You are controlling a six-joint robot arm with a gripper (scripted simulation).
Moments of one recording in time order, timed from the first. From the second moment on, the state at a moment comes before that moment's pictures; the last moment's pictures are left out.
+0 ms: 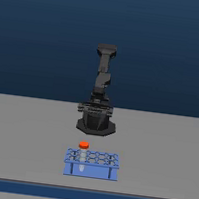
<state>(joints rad) -0.06 -0.68 1.24 0.02 -0.03 -0.08</state>
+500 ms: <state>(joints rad) -0.06 -0.65 1.22 -0.11 -0.04 0.04</state>
